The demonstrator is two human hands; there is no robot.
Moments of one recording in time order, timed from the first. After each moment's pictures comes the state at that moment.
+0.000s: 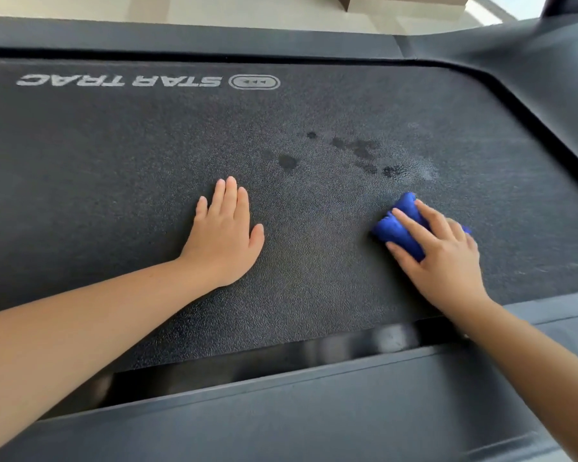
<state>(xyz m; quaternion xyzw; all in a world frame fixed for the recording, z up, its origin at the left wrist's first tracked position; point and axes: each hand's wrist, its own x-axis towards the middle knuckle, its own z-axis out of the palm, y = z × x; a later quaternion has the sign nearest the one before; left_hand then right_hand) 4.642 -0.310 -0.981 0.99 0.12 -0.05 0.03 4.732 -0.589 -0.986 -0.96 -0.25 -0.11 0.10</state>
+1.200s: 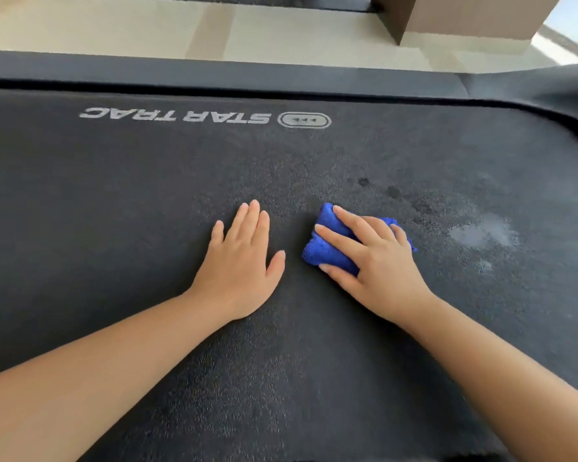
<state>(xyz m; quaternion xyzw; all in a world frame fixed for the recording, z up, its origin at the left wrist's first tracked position) 4.666 -0.272 -0.984 0.98 0.17 -0.03 0.05 4.774 -0.445 -0.994 -0.86 -0.48 -0.10 0.14</state>
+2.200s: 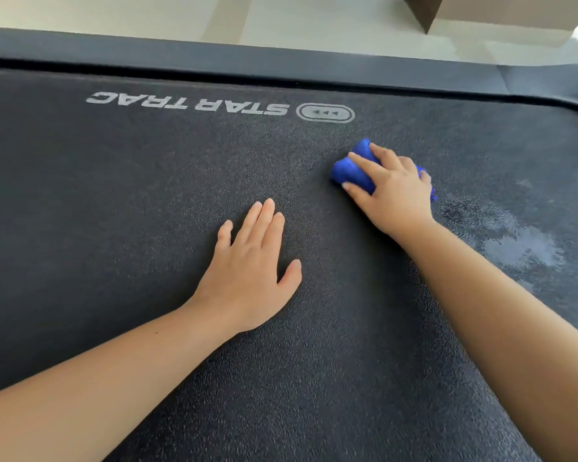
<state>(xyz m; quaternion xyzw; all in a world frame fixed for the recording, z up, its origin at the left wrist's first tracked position) 4.668 -0.268 -0.985 0.98 0.17 -0.01 0.08 4.869 -0.384 -0.988 -0.93 -0.34 -0.09 0.11</state>
